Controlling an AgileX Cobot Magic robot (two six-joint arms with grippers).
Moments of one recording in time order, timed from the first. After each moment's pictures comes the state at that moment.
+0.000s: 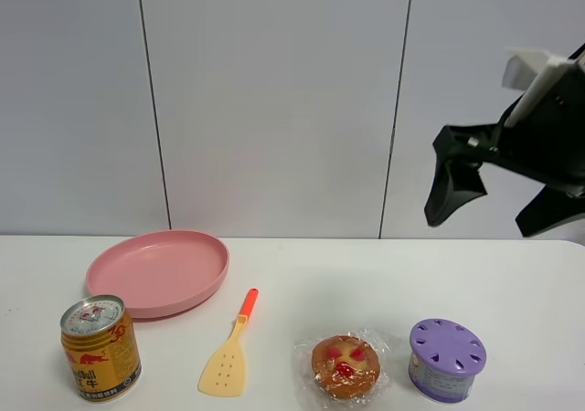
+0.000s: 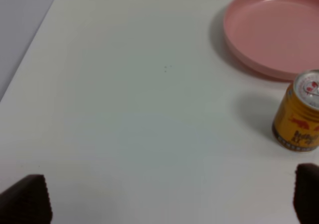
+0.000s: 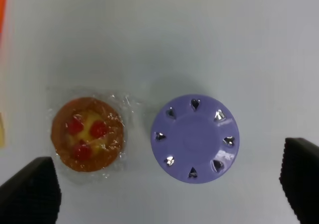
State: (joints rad) left arm 0.19 0.00 -0.49 -0.04 1.06 0.01; right arm 0.41 1.31 -0.92 -0.07 0.73 0.43
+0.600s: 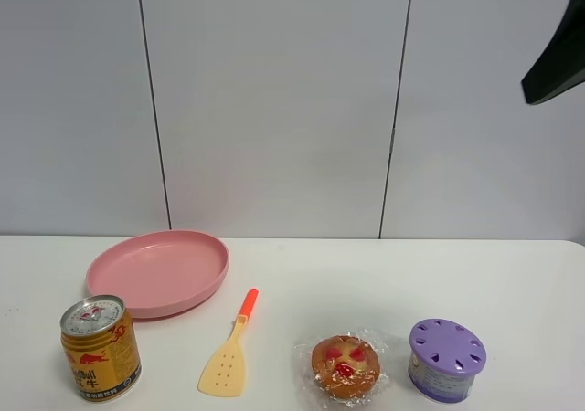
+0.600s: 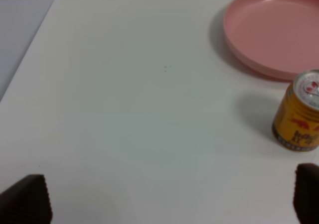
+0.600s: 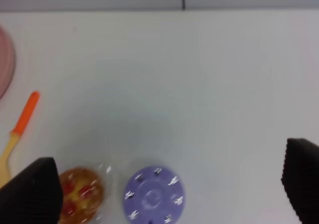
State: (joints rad) left arm 0.19 0.00 -0.49 -0.04 1.06 0.01; right arm 0.41 0.95 -0.92 -0.28 0.75 0.44
